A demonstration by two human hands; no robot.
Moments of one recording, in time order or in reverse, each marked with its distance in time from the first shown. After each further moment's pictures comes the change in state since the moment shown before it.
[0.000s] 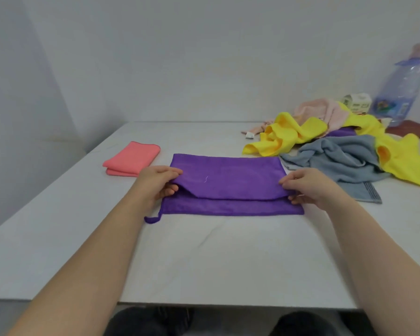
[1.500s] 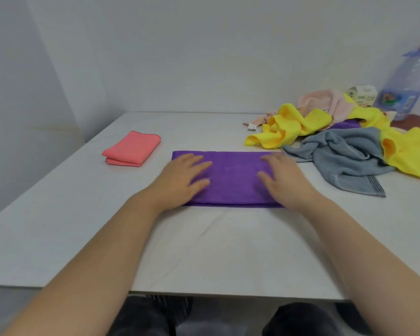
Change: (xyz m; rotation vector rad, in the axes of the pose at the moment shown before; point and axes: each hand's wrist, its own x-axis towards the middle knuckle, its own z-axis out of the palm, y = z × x) left_hand -0.005 -0.014 0.019 1.224 -0.270 0.616; right_hand -0.008 0.002 0.047 -0.806 0.164 -0.537
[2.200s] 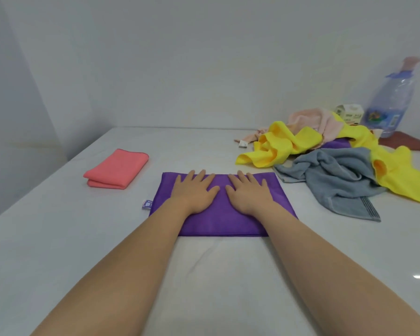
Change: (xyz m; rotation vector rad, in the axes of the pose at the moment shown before) left_hand 0.089 0.012 0.037 0.127 -0.180 -0.220; right_hand 0.072 -0.015 0.048 -0.179 -0.283 0.118
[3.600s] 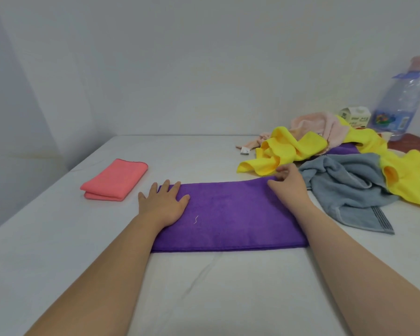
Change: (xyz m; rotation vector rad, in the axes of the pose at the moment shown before) left_hand -0.014 -0.047 -0.003 -0.015 0.033 -0.272; right_hand 0.011 0.072 -0.023 0.954 0.492 0.157
